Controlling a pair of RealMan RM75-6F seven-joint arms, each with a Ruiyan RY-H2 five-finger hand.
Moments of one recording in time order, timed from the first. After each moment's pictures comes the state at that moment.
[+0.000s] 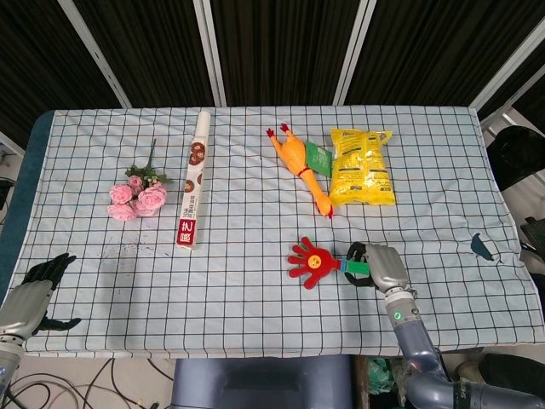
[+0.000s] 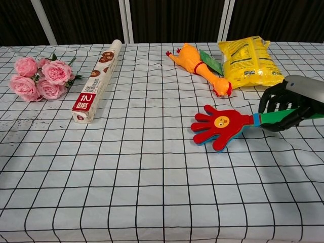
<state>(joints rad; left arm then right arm) -0.19 -0.99 0.03 -1.84 1.30 1.17 0.05 0.51 -1.48 0.18 -1.69 -0.93 1.10 -0.30</state>
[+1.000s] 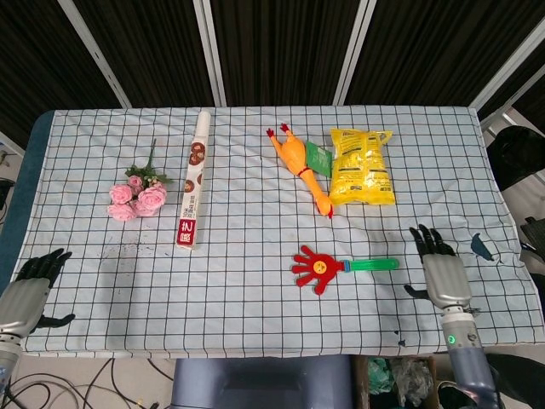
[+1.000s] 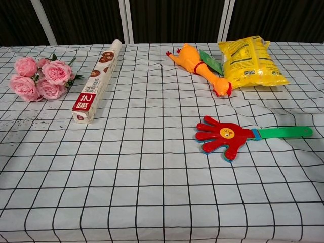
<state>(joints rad) -0.18 -1.02 0.03 -1.78 1.33 1.24 0.16 0.33 -1.26 0.03 -1.74 -1.15 1.37 -0.36</state>
